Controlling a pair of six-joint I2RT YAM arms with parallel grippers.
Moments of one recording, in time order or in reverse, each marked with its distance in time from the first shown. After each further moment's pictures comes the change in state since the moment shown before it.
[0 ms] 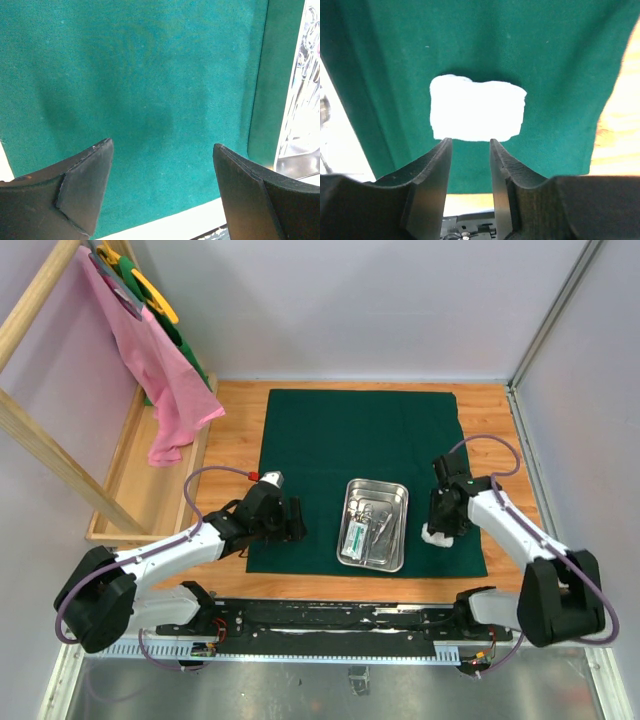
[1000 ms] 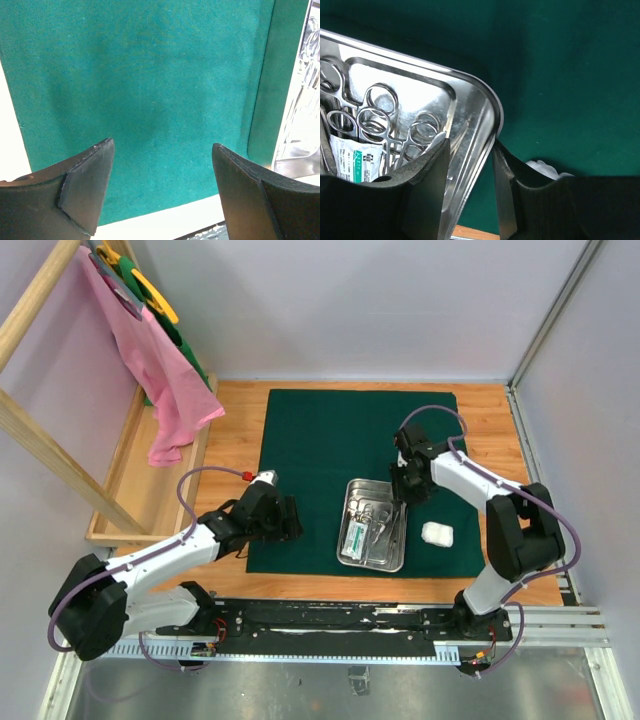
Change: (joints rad) left arm 0.000 -0.051 0.014 -0.074 -0.040 -0.035; right arm 0.132 0.337 0.324 0.072 -0.127 -0.109
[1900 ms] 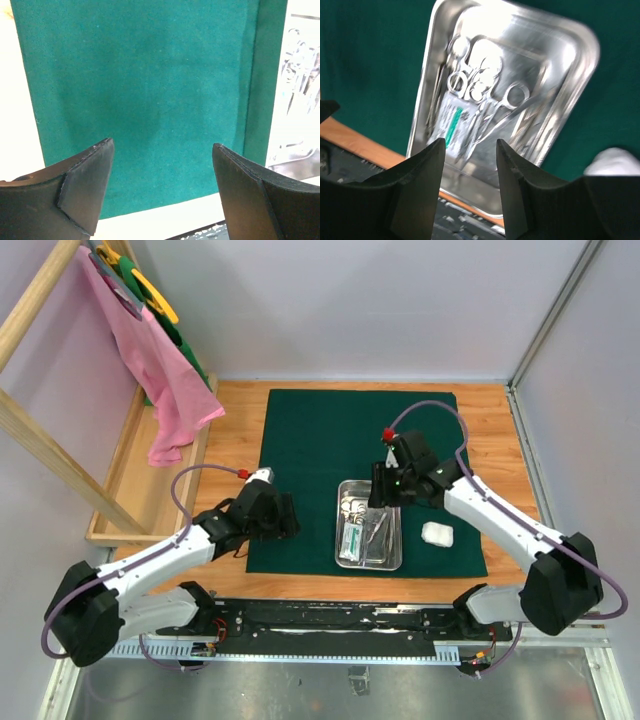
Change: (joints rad) left arm 0.000 -0.024 0.027 -0.055 -0.038 -0.004; right arm 0.174 -0.291 -0.025 0.039 -0.078 0.109
